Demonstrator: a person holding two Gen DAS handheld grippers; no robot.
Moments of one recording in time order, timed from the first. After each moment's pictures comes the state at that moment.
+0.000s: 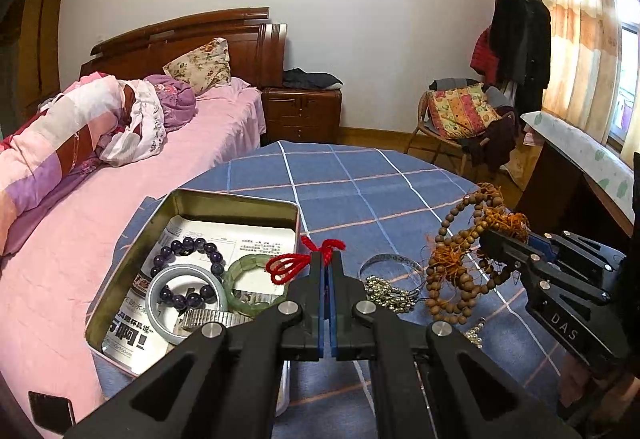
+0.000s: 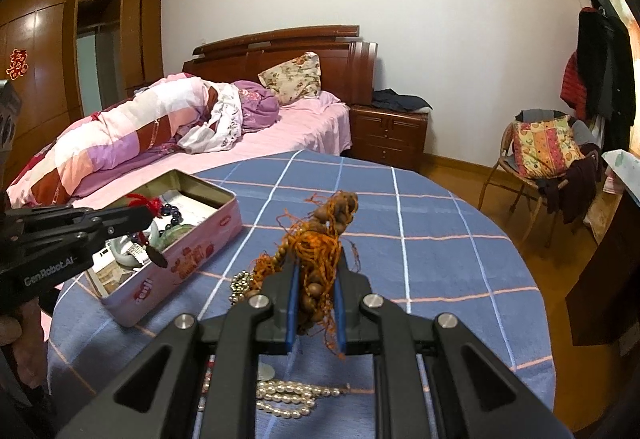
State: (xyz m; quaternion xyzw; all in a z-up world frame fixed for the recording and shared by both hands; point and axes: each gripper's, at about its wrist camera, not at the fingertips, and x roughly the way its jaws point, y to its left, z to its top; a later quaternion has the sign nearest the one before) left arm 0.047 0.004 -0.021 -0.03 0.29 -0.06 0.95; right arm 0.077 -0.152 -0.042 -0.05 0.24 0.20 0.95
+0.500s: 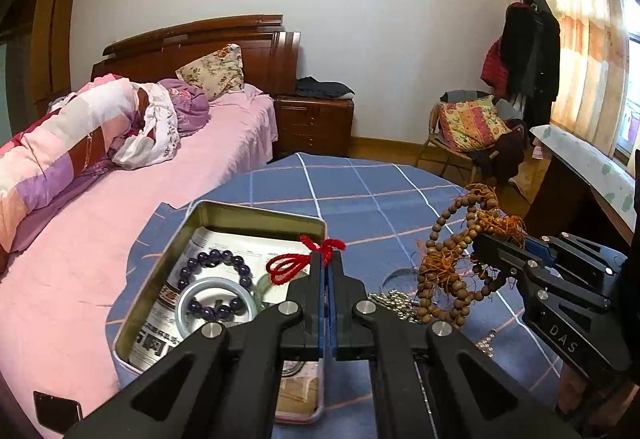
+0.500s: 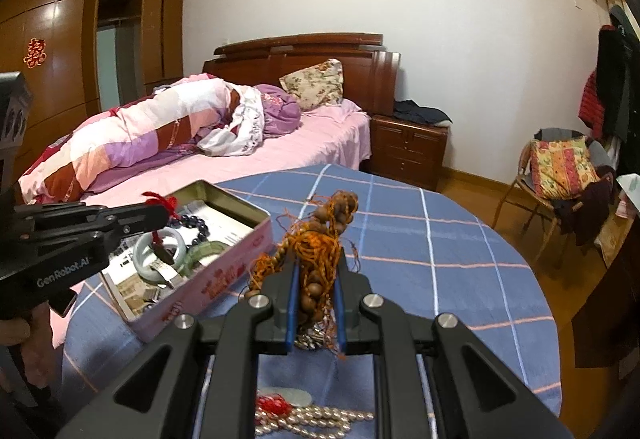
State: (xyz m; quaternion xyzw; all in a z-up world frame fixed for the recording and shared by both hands) left arm 0.045 0.026 -0.009 -0.04 0.28 -0.04 0.96; right arm 0.076 -0.126 -0.029 -0.07 0.23 0.23 0.94
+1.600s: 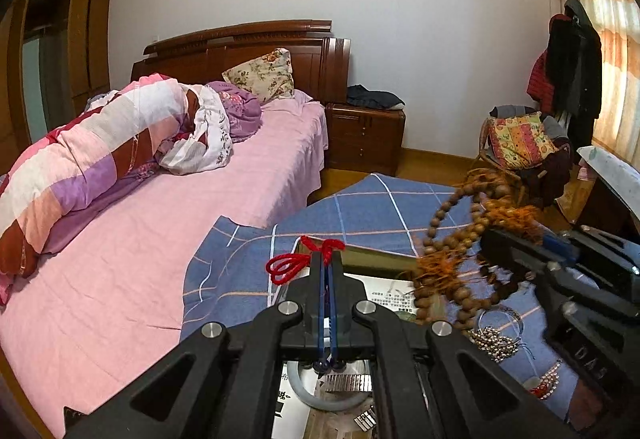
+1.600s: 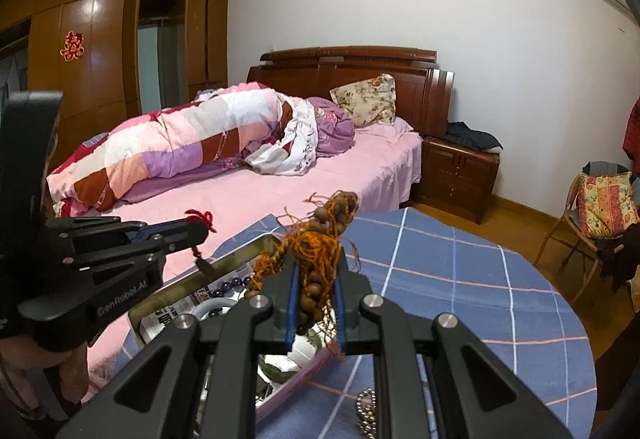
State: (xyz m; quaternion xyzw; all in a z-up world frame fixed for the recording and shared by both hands) left arm 0.072 0.098 -0.003 -0.04 0.27 0.04 0.96; right arm 0.105 -0.034 -0.010 -0.09 0.21 0.31 0.92
